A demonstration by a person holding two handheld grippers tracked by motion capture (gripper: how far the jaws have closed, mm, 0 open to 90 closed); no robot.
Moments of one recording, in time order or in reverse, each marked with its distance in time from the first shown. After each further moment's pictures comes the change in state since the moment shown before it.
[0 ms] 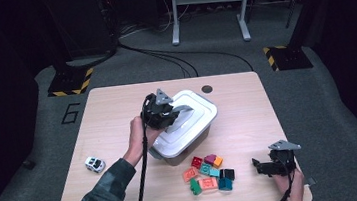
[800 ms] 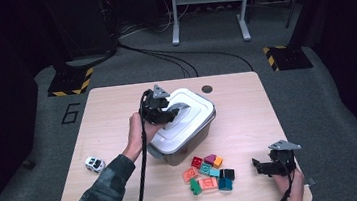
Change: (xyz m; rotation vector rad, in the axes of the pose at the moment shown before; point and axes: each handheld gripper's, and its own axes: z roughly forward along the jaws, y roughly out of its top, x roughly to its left) left arm 0.016 0.001 0.012 0.028 -0.030 -0.072; right arm 0.000 0.000 0.000 -0.001 0.000 -0.001
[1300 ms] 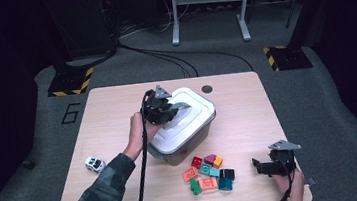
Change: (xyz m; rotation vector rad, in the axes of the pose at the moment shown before) left arm -0.001 0.002 0.000 0.009 0.003 0.041; right arm 0.000 0.000 0.000 0.000 0.001 0.000
